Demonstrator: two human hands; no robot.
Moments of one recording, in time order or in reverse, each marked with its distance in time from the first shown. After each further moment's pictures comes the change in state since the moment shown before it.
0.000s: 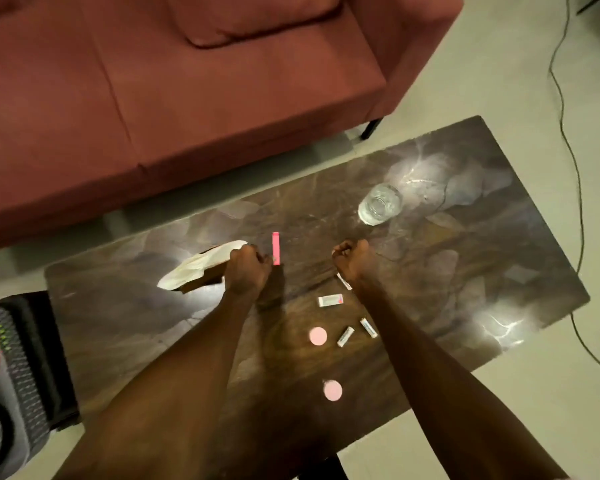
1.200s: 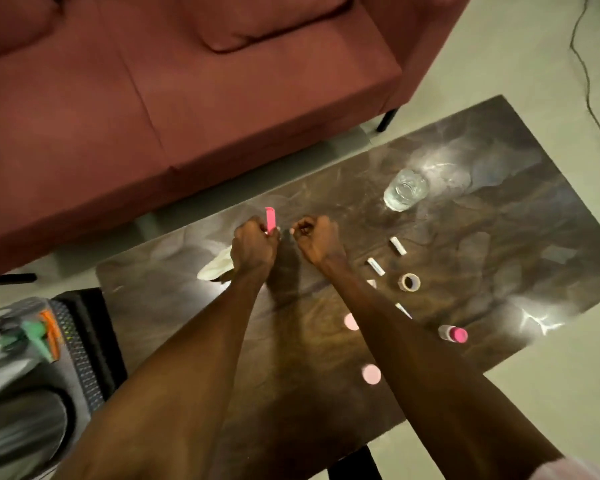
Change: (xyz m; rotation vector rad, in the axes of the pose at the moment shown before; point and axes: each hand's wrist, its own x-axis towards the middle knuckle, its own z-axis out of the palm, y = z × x) left_hand -0.007 -0.014 -0.061 -0.080 0.257 0.037; right_hand -0.044 -0.104 0.076 0.192 -0.049 -0.306
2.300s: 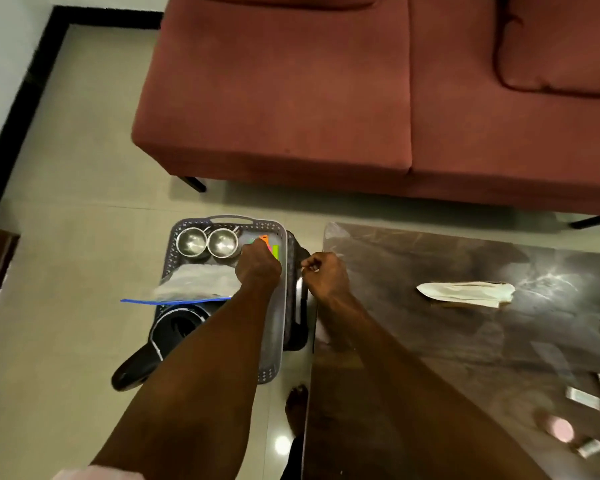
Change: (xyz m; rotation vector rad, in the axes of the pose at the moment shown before) left_hand 0.025 -0.397 -0.224 0.106 0.044 -0.569; right_hand -0.121 -0.178 0.393 -0.191 -0.436 -0.083
